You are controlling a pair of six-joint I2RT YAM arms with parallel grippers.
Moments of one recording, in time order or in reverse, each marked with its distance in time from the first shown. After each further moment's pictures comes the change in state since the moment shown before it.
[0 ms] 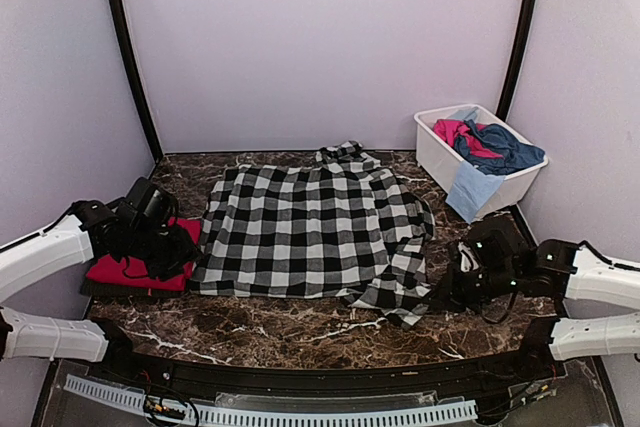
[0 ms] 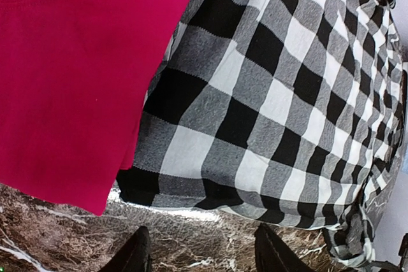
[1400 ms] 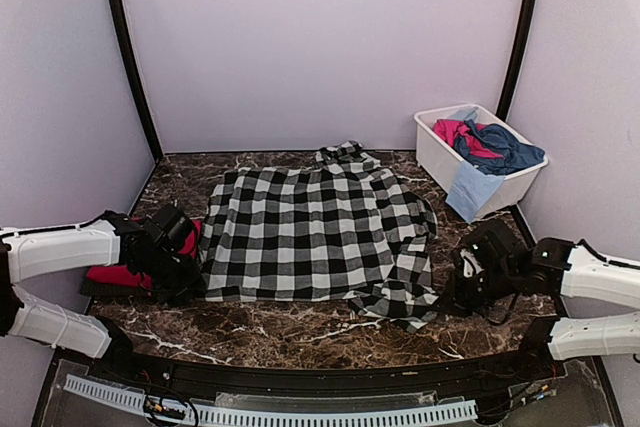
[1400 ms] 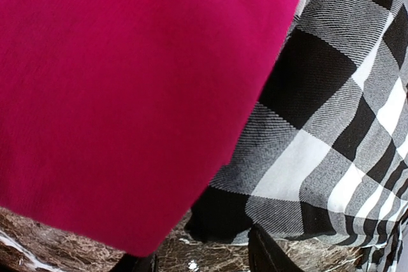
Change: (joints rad) left arm -0.021 0.187 -0.113 0.025 0.070 -0.130; right arm -0.077 0.019 -0.012 -0.105 -0.008 -0.075
